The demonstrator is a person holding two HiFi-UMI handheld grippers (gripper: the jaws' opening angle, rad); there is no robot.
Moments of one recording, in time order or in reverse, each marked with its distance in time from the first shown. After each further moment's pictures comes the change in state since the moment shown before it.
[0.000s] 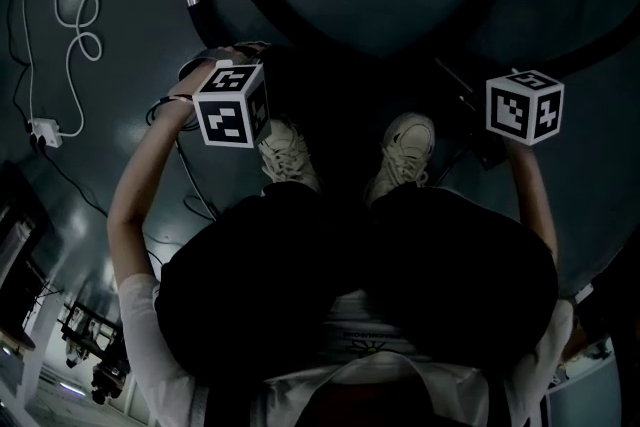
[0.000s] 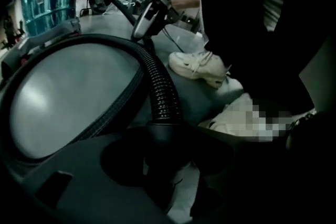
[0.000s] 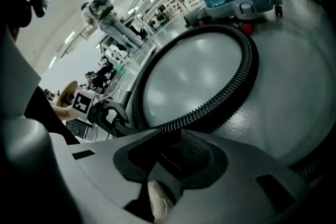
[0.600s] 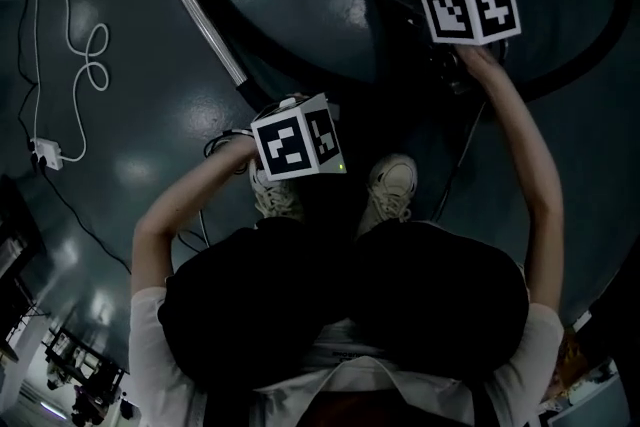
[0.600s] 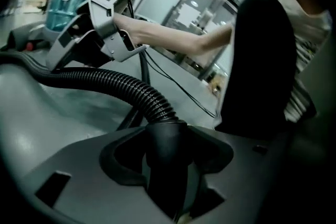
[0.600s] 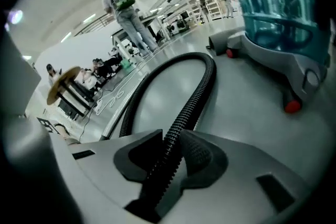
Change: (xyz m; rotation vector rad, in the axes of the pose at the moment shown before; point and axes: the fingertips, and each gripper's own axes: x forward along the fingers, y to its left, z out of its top) left arm 0.001 -0.002 0.179 -0.271 -0.422 -0.102; right arm 0.034 0.008 0.164 -0.270 -0.074 -0.052
